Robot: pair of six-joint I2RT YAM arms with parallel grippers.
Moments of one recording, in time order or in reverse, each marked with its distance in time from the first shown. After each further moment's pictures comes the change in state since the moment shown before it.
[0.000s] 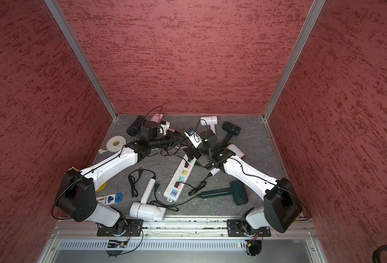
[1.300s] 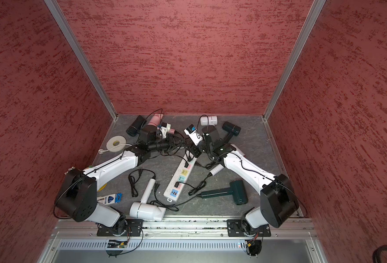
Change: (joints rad) left arm 0.024 -0.002 -0.098 0.140 0.068 0.076; right arm -0.063 0.070 0.072 -0.055 -0.290 0.038
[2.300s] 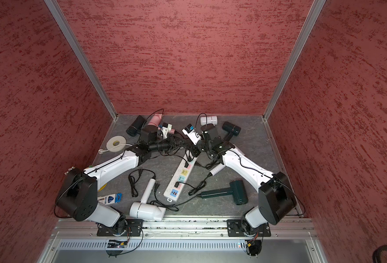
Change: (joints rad) left arm -0.011 0.008 0.005 -0.007 0.014 0.019; right arm -0.001 0.025 0.050 -0.052 -0.059 -0.026
